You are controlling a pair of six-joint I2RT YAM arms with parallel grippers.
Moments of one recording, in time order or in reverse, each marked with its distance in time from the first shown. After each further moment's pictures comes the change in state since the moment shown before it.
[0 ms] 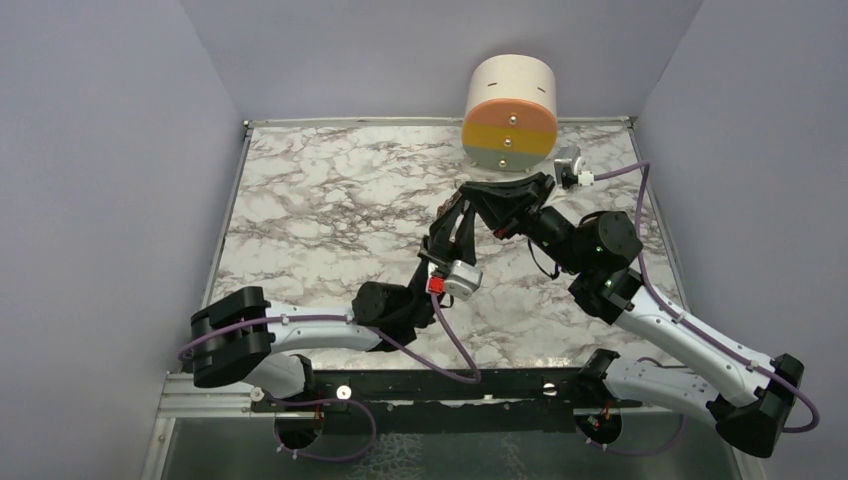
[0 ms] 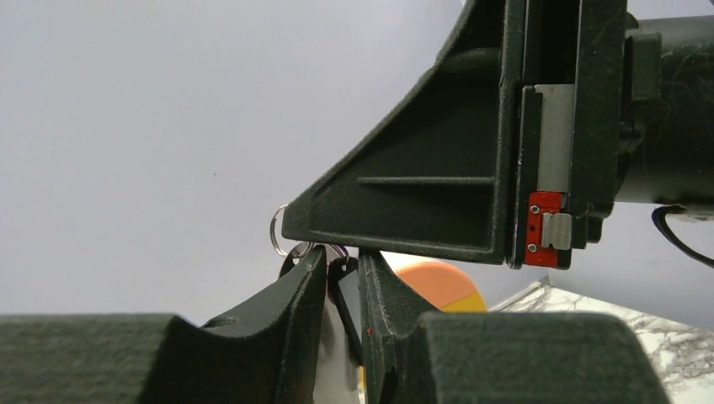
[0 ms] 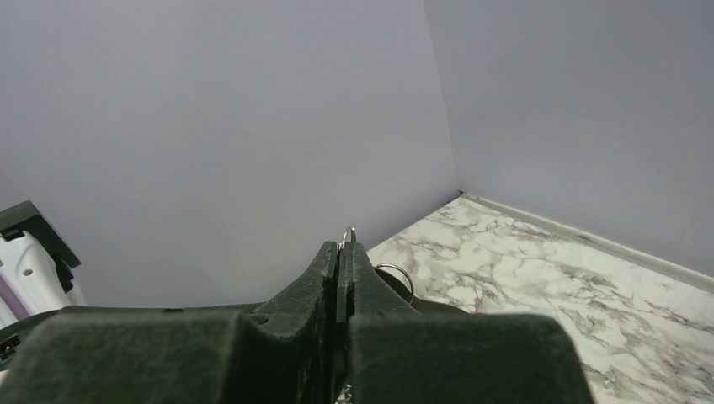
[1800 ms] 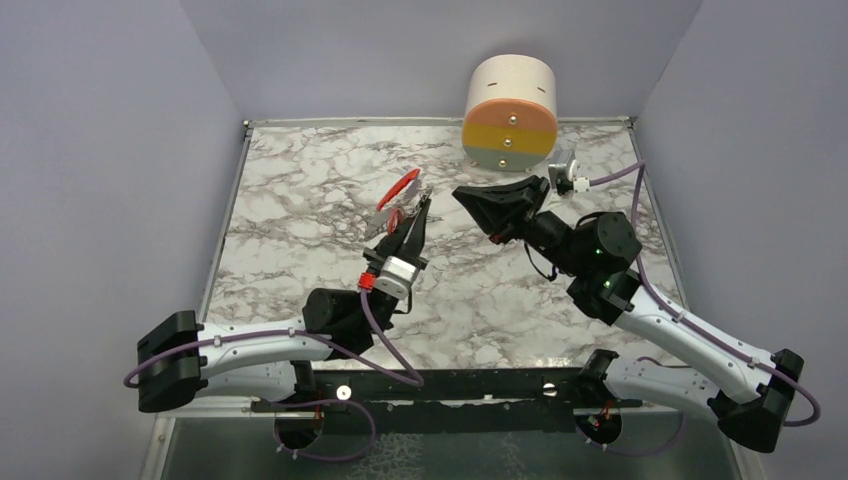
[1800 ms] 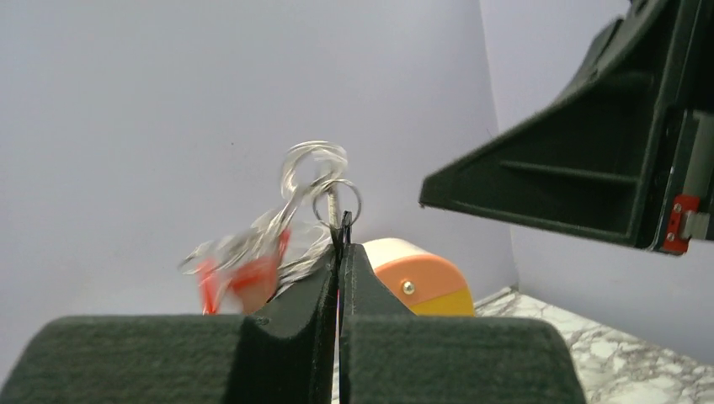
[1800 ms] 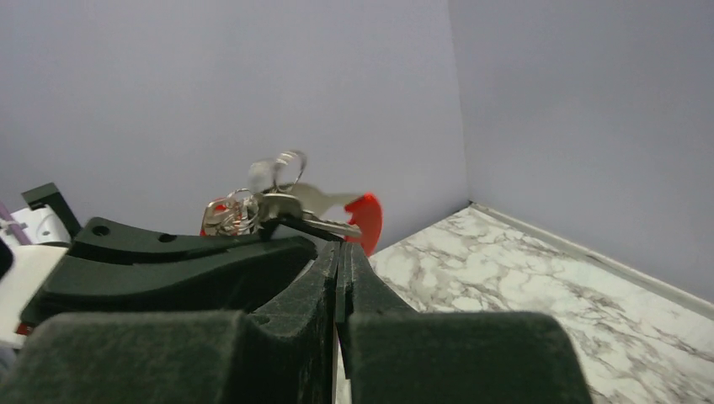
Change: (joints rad) left arm 0.033 -0.311 -0.160 -0.153 -0.022 -0.166; right arm 0.043 0.011 0.021 0.006 -0.030 -0.050
